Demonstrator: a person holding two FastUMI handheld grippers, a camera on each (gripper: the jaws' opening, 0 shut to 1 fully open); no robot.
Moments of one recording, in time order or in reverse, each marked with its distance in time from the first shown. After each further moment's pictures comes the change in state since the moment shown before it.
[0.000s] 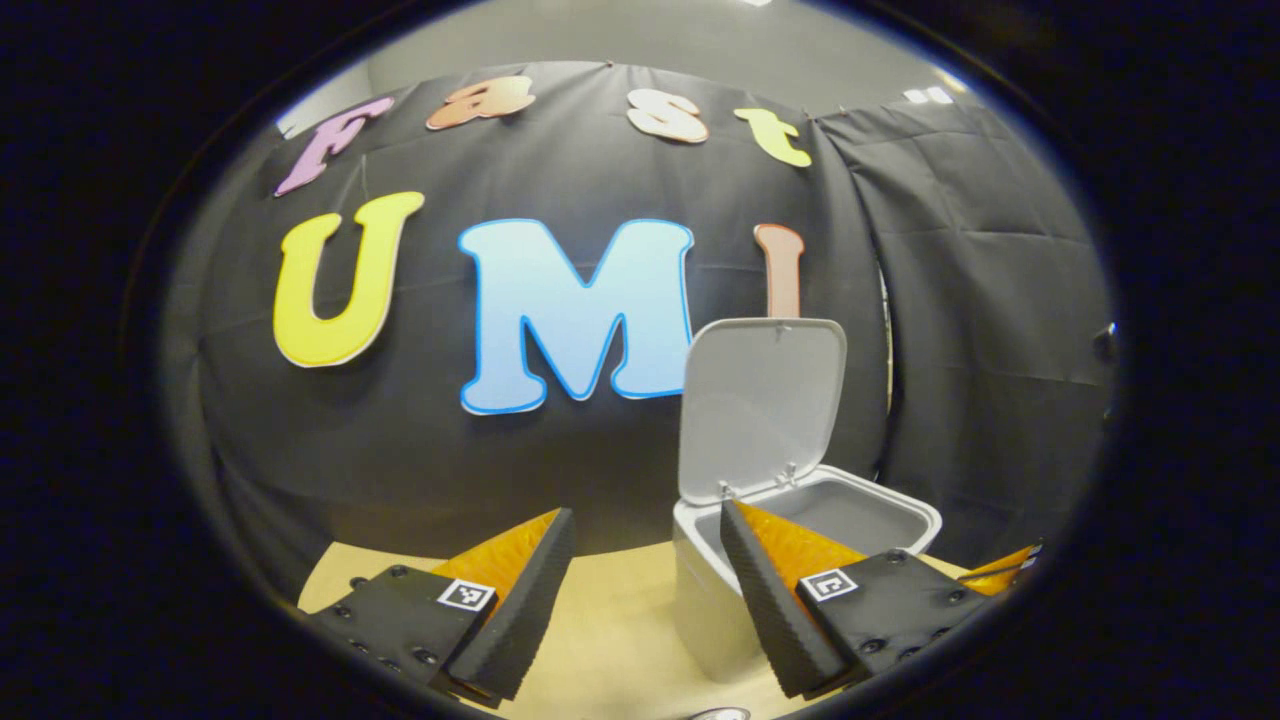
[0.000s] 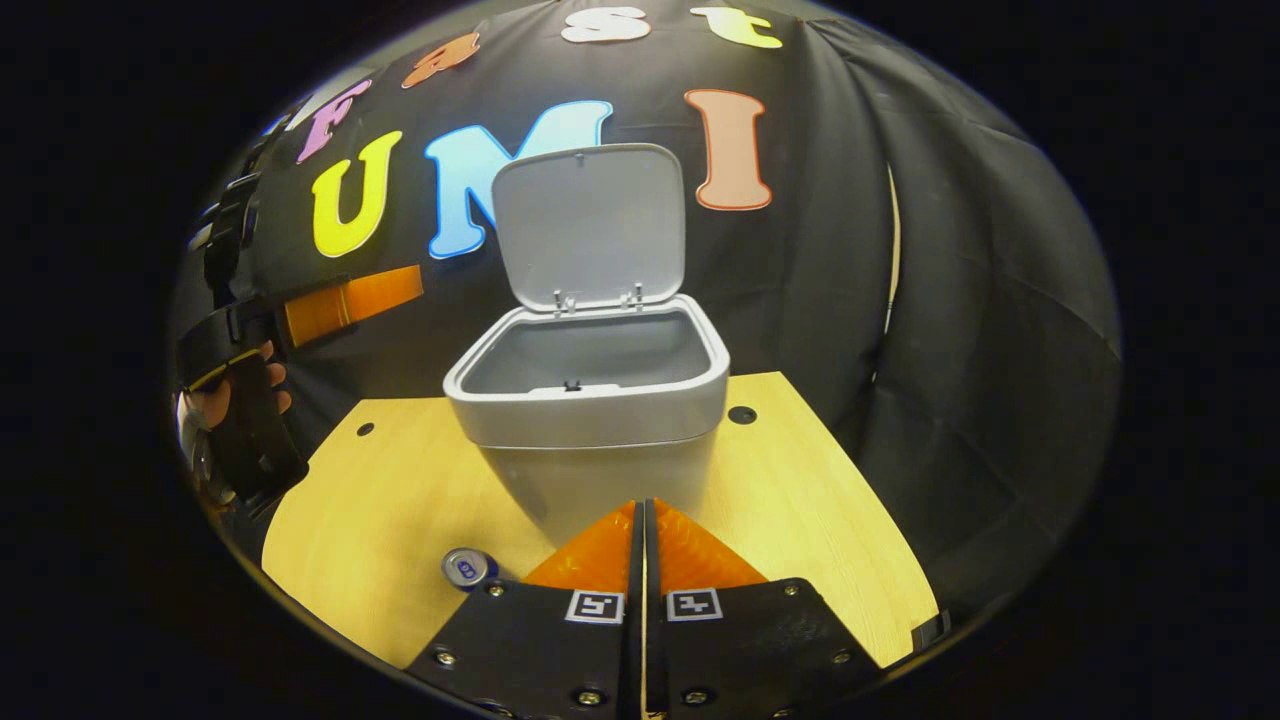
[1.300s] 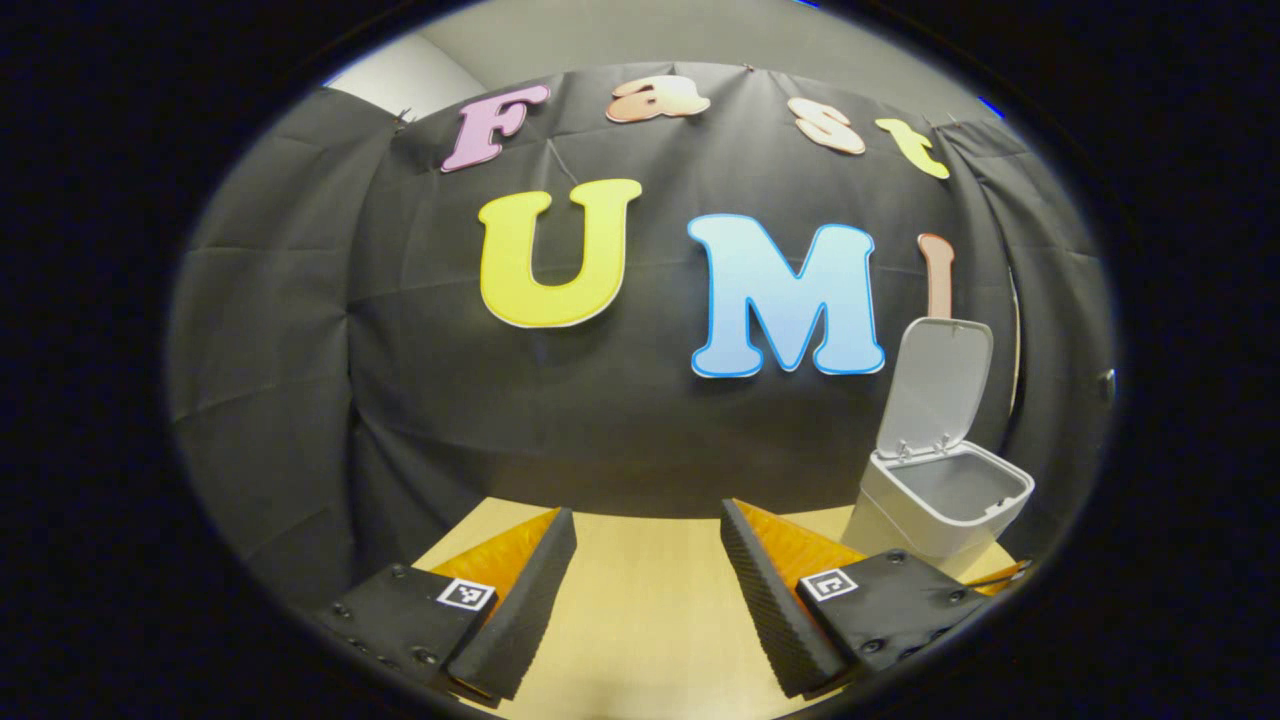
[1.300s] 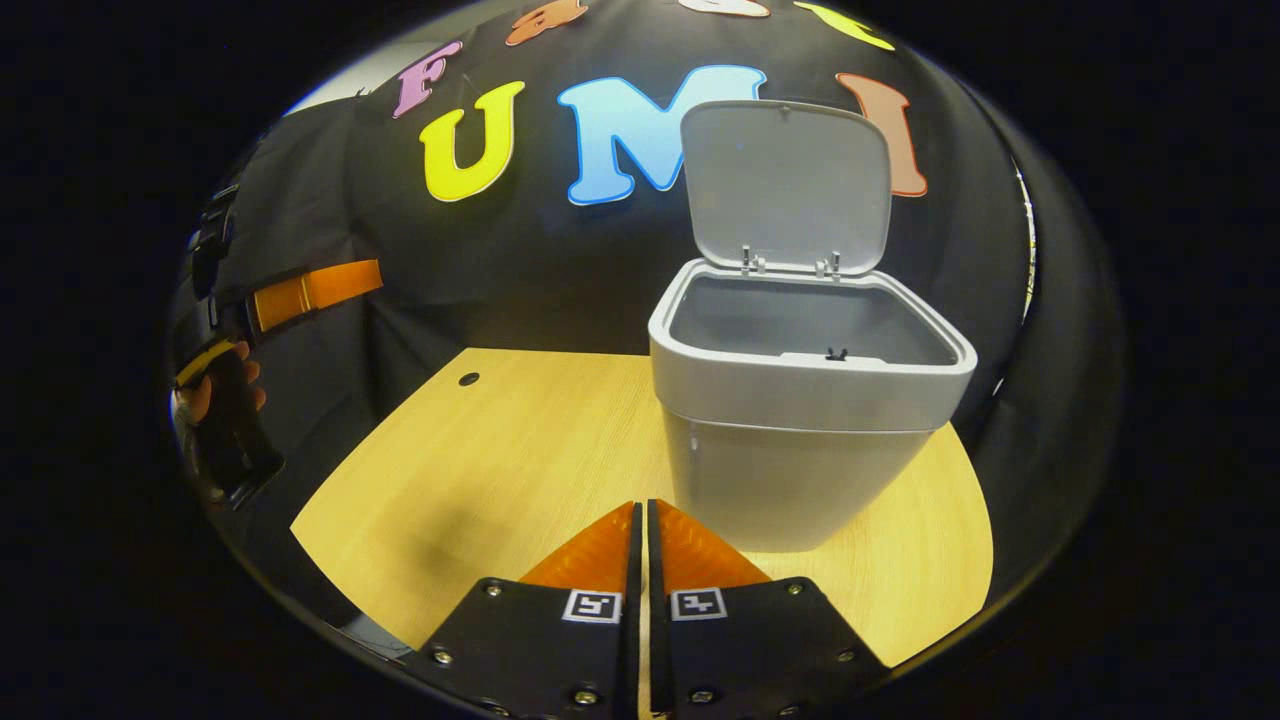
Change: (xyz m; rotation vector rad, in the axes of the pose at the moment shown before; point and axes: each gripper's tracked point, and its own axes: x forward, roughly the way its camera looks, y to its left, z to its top) left arm -0.122 0.158 -0.026 -0.070 0.037 0.386; right arm 0.019 0.118 -0.028 -0.121 0.100 0.289
